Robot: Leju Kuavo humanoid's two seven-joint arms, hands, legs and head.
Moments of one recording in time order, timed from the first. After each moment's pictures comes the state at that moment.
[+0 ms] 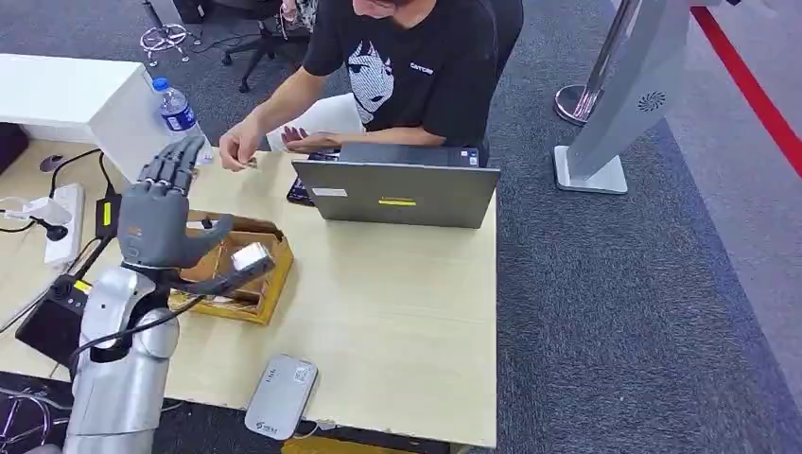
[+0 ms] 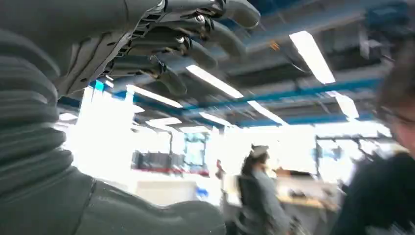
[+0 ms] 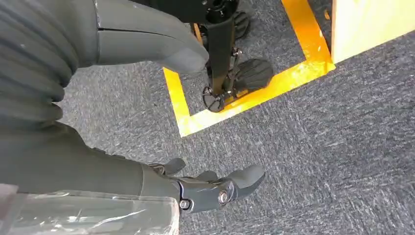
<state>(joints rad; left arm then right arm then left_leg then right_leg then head) -0.26 0.09 -0.01 -1.55 -1.20 0.20 -0.38 -0.07 0.01 -0.49 -0.19 0.05 -0.13 -0.05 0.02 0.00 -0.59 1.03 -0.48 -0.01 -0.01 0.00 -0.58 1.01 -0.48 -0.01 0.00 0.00</state>
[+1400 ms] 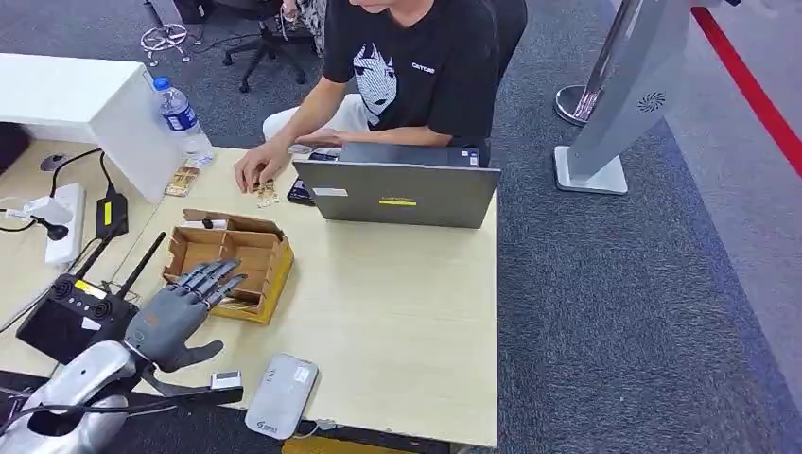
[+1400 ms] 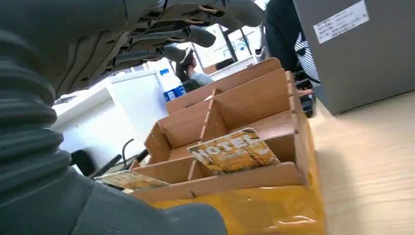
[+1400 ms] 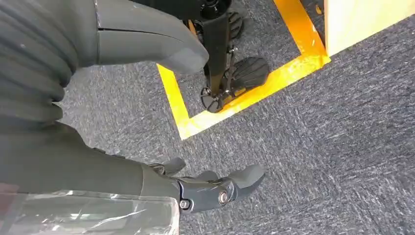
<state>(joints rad) 0.01 0.54 -0.23 -1.55 -1.01 0.06 -0.34 -0.07 0.01 -0.59 -0.19 0.09 -0.11 -0.05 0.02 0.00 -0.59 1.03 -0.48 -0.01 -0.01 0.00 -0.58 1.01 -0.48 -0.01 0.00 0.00</state>
